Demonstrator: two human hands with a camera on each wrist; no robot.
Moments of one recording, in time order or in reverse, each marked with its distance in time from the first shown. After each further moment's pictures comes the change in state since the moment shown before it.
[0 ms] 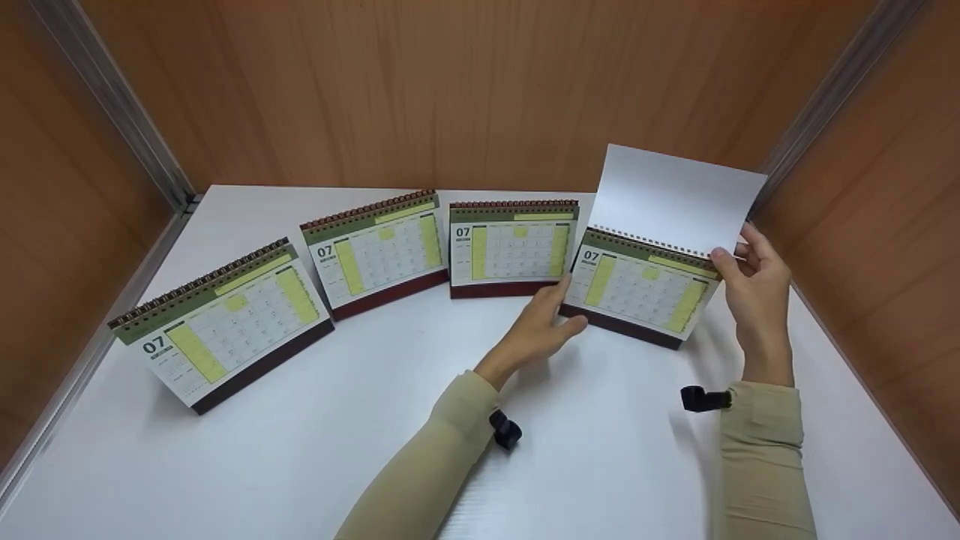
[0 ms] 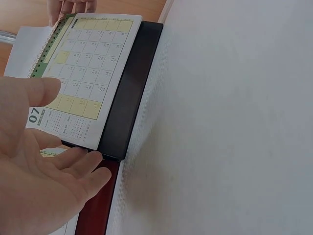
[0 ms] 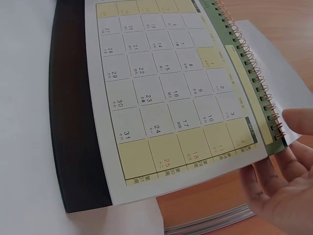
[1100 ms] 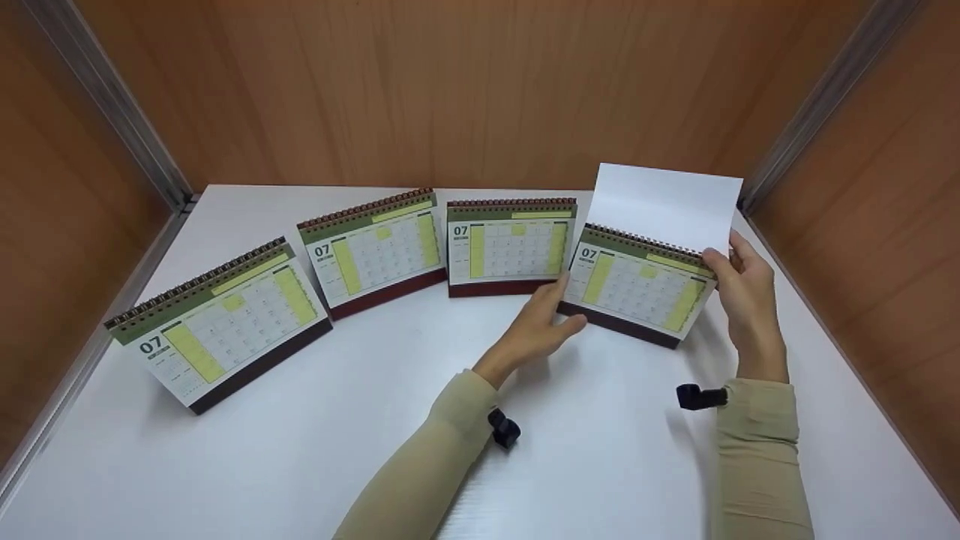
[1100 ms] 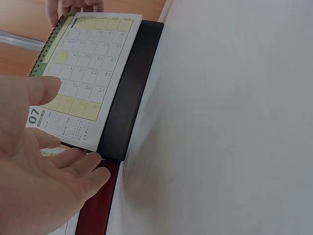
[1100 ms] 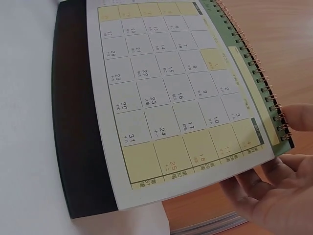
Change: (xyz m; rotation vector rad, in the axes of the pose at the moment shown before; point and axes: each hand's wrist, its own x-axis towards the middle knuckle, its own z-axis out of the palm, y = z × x) left_hand 0.001 -0.001 0.001 -0.016 -0.013 0.025; right_hand 0.002 0.002 0.003 0.042 -0.175 0.079
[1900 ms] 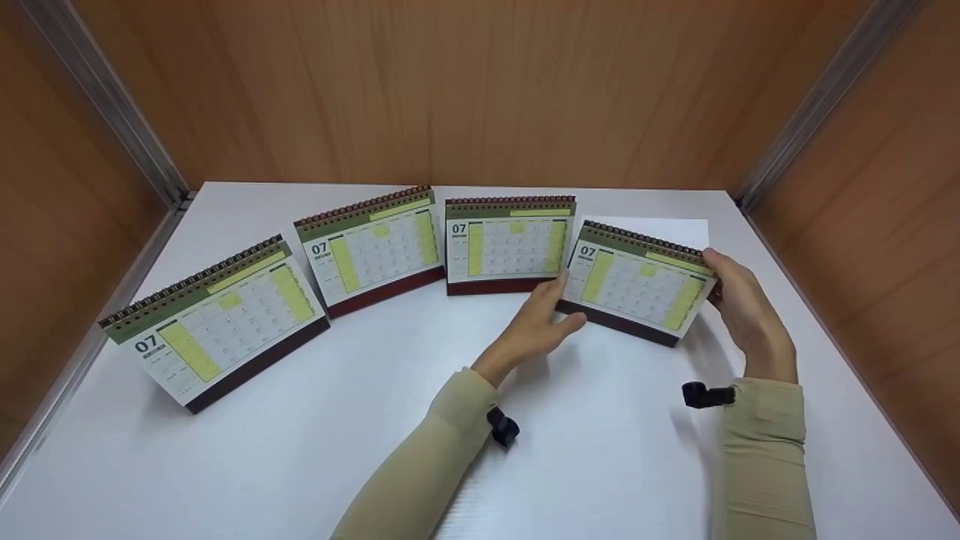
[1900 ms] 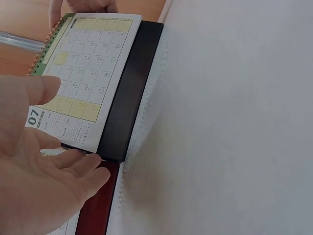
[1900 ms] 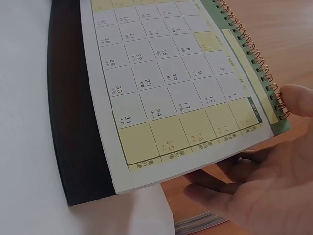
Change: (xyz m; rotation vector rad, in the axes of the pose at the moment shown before) left_hand 0.003 0.000 0.002 0.004 0.003 -0.004; right_hand 0.002 0.011 -0.014 0.023 -0.324 0.072
